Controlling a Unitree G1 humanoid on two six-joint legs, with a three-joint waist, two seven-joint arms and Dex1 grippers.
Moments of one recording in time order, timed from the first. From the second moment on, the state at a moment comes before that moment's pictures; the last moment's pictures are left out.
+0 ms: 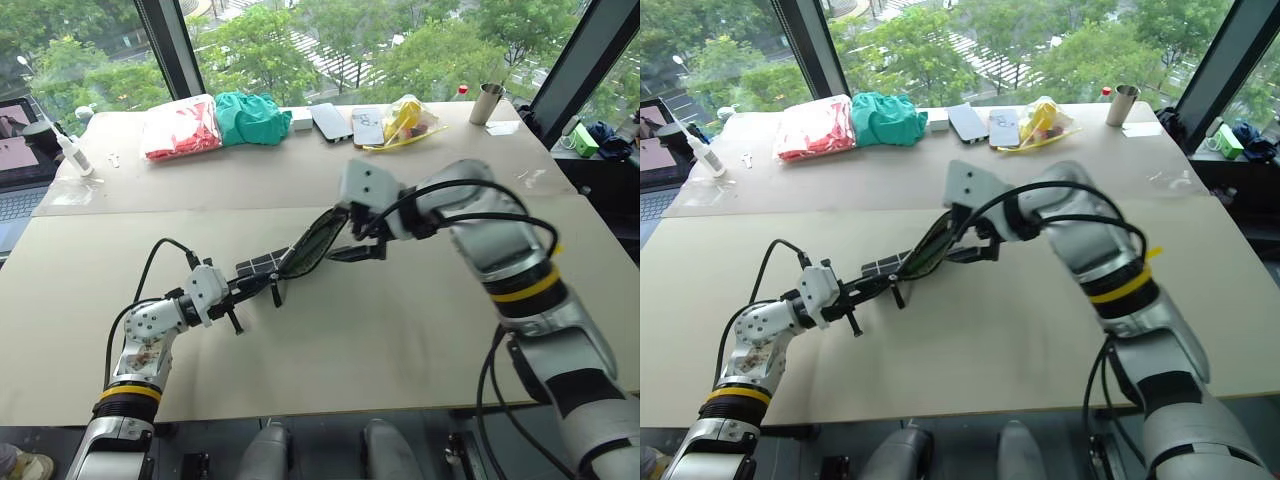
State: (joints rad) left arm -0.32 0.50 0.01 0.41 -0.27 -0.43 -1.05; right arm -0.99 -0.60 0.32 -0.08 0.04 0.71 1.21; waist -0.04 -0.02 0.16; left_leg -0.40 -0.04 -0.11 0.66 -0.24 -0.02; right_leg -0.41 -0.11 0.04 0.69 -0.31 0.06
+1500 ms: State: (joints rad) left arm -0.34 0.48 0.02 0.42 -0.27 -0.42 -1.03; right arm -0.78 0.03 0.25 0.06 0.37 1.16 0.55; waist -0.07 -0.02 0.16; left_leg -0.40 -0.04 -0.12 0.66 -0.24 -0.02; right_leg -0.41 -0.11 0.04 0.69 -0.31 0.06
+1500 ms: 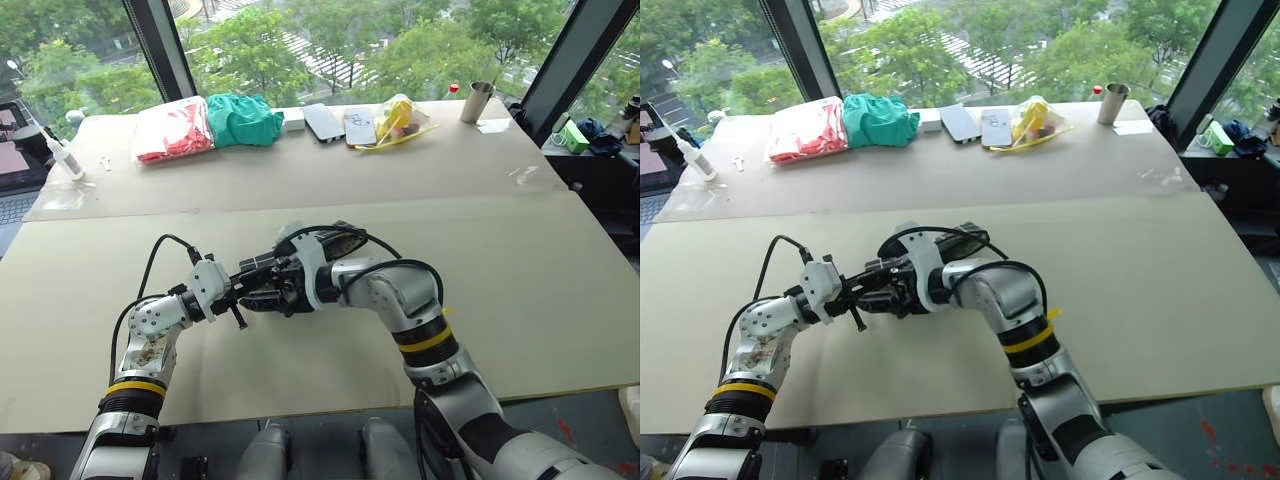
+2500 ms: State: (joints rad) left arm -0.35 0.48 0.02 0.40 -0.27 -0.40 -1.03; right arm -0.79 -0.30 0.23 -0.17 0.49 1.20 0.68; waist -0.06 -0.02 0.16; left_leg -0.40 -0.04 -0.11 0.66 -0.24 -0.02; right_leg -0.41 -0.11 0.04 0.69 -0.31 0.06
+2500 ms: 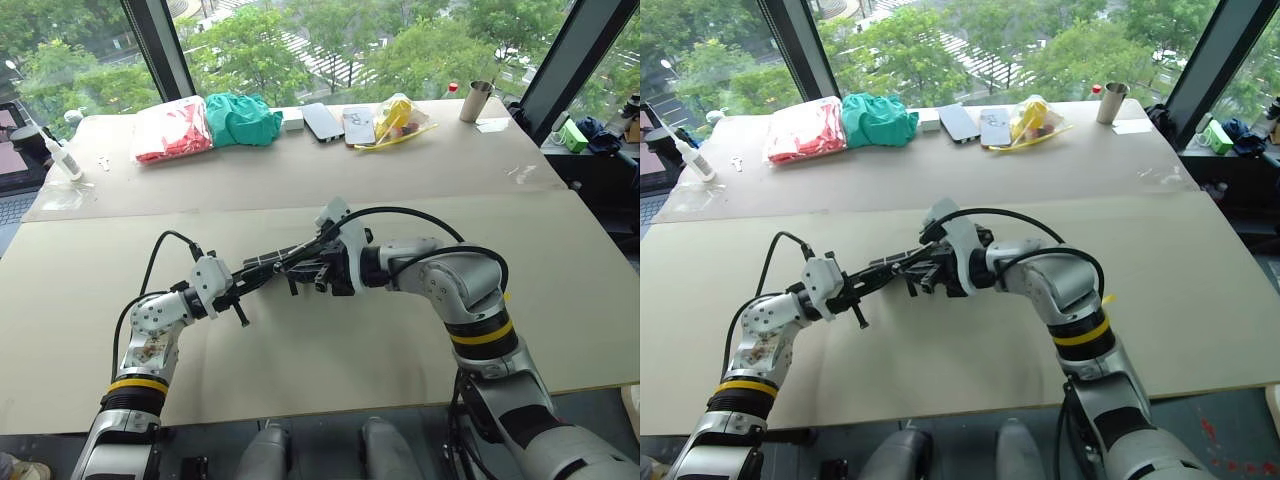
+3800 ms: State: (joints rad) left arm -0.48 0.56 -0.04 0.52 -0.30 -0.54 -1.40; right arm -0.44 -1.02 0.06 -0.14 0.41 0.68 1.21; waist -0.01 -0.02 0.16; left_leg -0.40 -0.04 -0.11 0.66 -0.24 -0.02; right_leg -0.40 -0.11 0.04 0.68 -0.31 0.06
